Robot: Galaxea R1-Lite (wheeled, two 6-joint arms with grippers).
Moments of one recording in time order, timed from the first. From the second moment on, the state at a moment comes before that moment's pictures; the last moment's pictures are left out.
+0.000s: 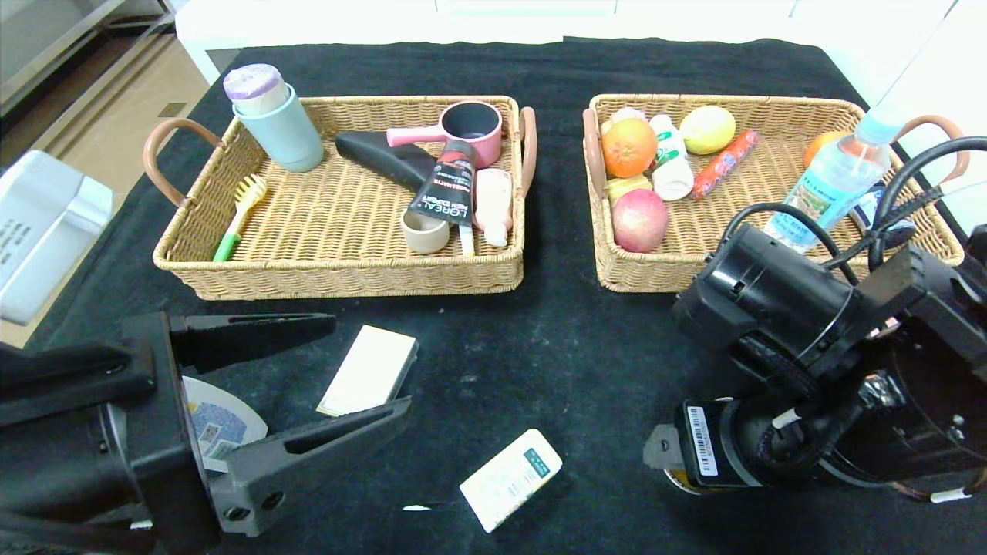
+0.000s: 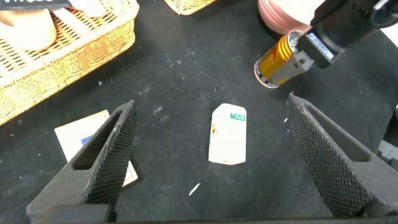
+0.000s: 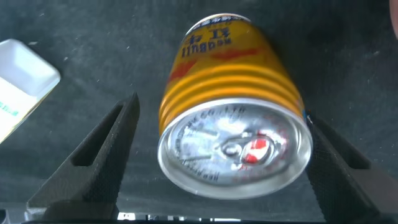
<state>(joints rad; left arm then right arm) -0.65 1.11 -0.76 -0.18 -0.16 0.04 0.85 1.74 -1.49 0.93 -0.30 0.84</state>
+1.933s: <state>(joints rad) -0.65 1.11 -0.76 -0.17 -0.16 0.04 0.85 1.73 -1.49 0.94 -0.30 0.84</state>
